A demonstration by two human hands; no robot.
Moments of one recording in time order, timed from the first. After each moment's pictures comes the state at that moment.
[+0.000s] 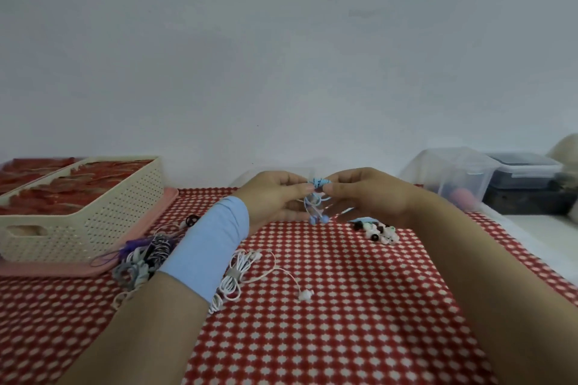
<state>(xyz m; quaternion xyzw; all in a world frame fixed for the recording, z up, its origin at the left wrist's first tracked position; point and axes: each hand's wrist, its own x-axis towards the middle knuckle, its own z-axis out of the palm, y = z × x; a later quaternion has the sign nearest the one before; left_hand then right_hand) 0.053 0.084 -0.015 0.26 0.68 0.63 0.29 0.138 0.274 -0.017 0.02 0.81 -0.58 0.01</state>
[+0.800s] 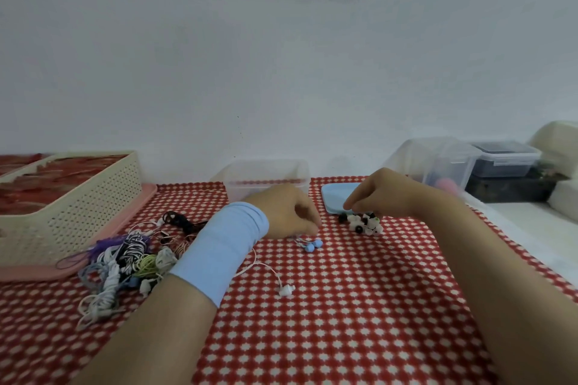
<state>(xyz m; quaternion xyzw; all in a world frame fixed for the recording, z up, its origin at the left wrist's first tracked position) 0.061 0.116 -0.032 0.46 0.86 0.18 0.12 0.153 0.323 -0.033 0.16 0.94 -0.30 -0.03</state>
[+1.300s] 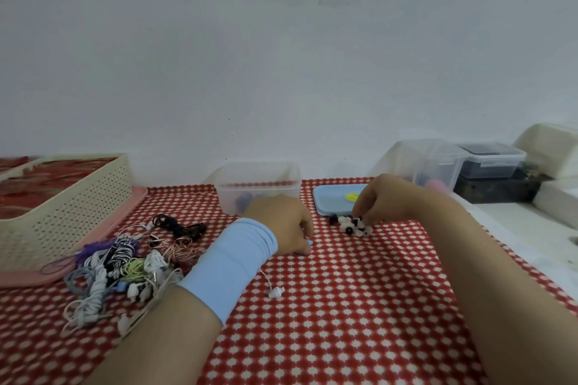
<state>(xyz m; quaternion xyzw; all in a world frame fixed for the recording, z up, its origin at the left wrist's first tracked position) 0.078 0.129 -0.043 0.46 0.89 0.04 0.01 0.160 0.341 -0.037 0.19 0.96 -0.22 0.01</state>
